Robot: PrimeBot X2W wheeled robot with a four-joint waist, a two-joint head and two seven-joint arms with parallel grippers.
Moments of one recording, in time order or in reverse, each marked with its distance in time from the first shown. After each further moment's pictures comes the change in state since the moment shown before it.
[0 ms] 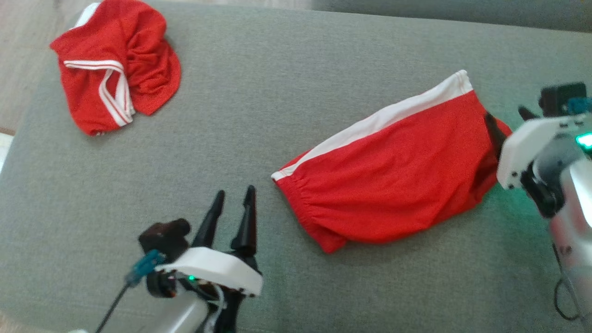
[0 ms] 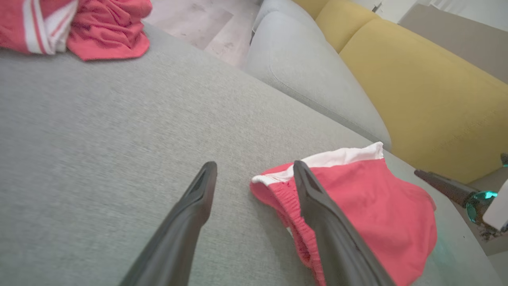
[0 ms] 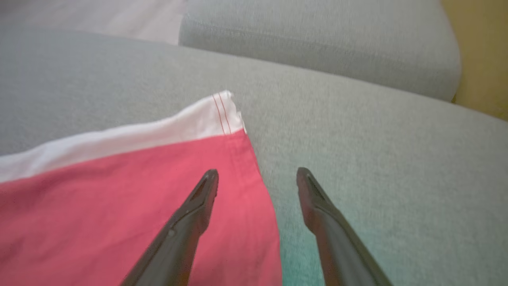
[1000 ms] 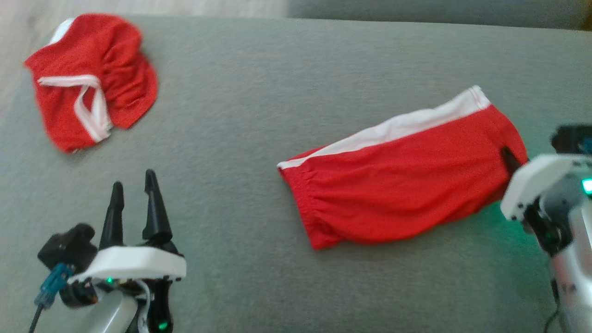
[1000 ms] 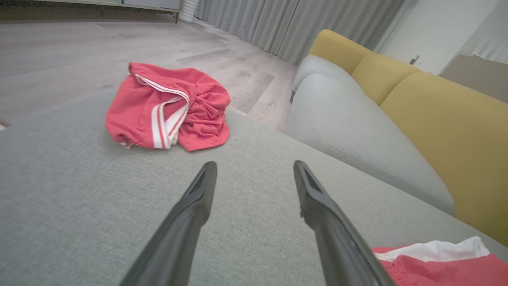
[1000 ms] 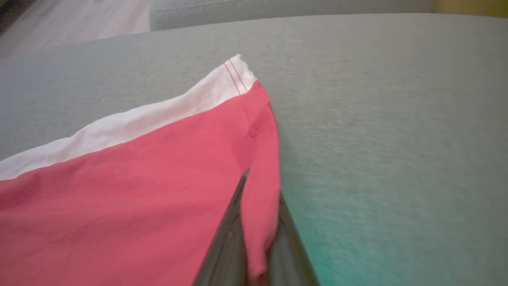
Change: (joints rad) left arm 0.087 0.137 0.230 -0.106 0.004 0.095 -0.082; right arm 0.166 0.041 -0.136 -0.121 0.094 0.001 0.086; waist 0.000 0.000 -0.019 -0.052
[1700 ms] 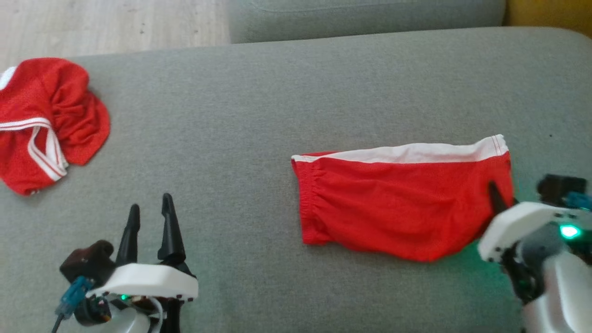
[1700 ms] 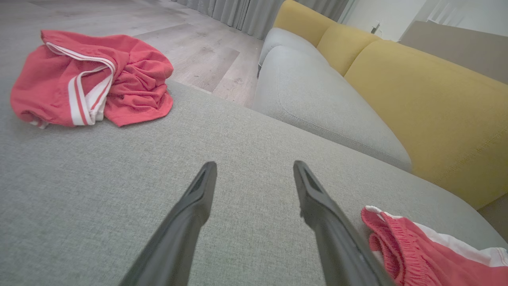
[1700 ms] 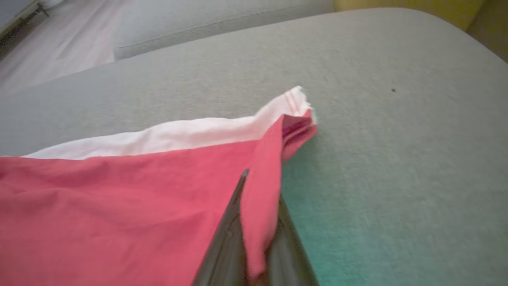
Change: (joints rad) left arm 0.052 -0.005 -0.039 0.030 0.009 -0.001 0.004; right arm 0.268 0.187 -0.185 -0.258 -0.150 0.000 -0.055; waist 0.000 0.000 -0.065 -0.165
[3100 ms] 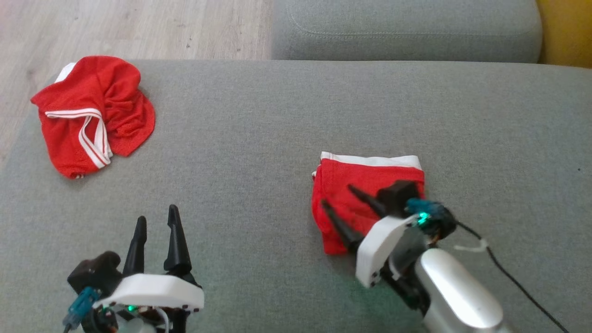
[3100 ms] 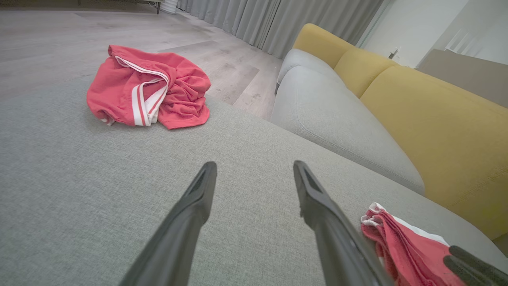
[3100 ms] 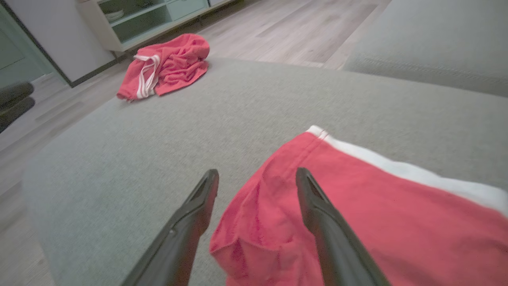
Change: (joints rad) left arm 0.034 -0.025 -0.006 0.005 -0.001 0.000 -0.002; right arm -0.138 0.030 0.685 0.100 0.123 0.000 -0.158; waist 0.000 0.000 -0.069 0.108
